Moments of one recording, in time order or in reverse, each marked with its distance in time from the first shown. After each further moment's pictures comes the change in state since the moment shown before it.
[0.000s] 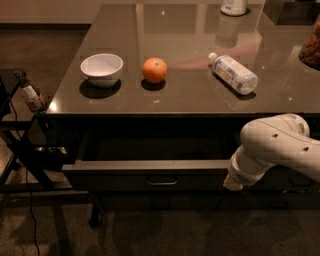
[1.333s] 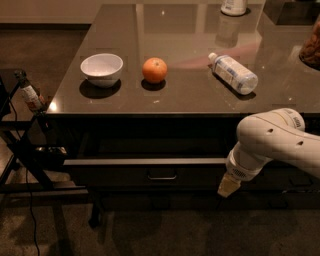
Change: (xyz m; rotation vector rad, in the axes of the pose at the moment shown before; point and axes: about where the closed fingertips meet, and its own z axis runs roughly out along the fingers) arm -0.006 -0.011 -0.002 0.015 0.018 0.012
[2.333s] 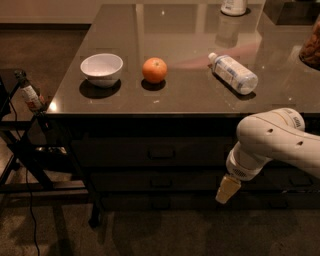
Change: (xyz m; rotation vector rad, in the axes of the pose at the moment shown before) arm 0.000 0.000 0.000 0.000 0.000 0.000
